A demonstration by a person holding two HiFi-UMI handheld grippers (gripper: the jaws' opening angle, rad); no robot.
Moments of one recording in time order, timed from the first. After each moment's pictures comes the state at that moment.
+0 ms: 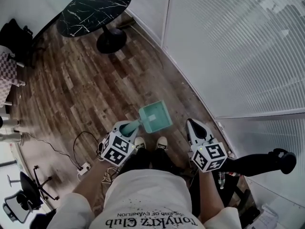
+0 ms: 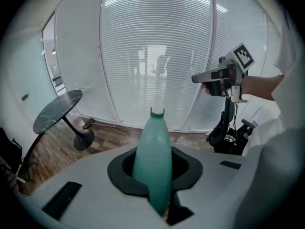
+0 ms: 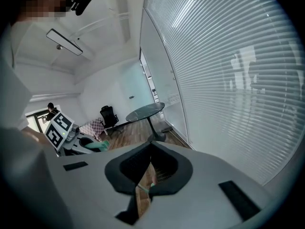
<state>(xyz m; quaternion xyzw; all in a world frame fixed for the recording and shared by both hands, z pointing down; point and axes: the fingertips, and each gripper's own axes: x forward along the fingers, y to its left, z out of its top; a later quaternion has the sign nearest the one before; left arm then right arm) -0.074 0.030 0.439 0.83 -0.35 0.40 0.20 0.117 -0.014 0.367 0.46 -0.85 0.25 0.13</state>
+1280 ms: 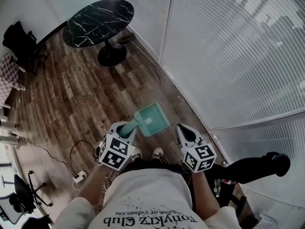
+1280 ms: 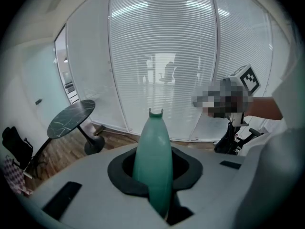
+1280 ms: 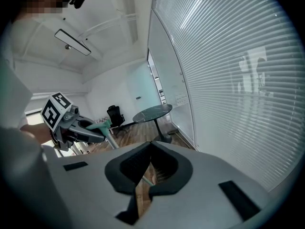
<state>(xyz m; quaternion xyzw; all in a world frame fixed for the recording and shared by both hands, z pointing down) -0.078 0.025 0.349 0.82 -0.41 0.36 0.17 0.086 0.001 0.337 0.42 -0.87 0.22 0.12</state>
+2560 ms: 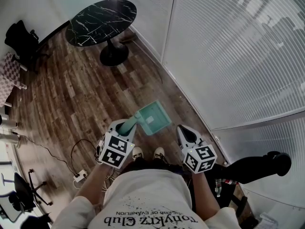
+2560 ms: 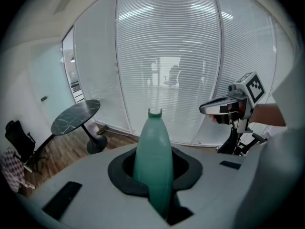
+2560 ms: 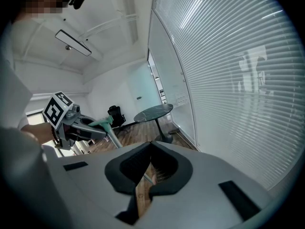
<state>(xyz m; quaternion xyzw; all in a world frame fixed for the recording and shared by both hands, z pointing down) -0.092 0.026 0.343 0.81 -0.44 0.34 0.17 0.079 0.015 0.338 0.42 -0.87 0.23 0.12</state>
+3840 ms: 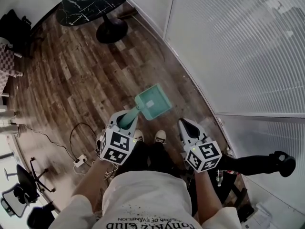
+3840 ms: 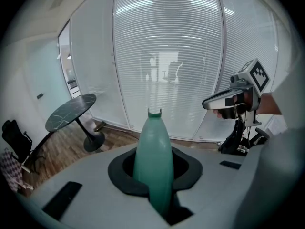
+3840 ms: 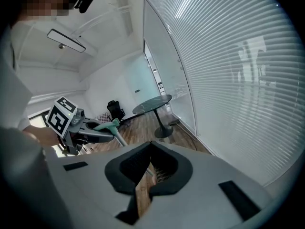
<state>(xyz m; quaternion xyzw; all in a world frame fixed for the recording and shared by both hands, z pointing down) -0.082 -0.001 0.417 0.81 -0.43 0.36 0.18 0.078 -0.004 0.395 0.41 -0.86 0.27 0.15</state>
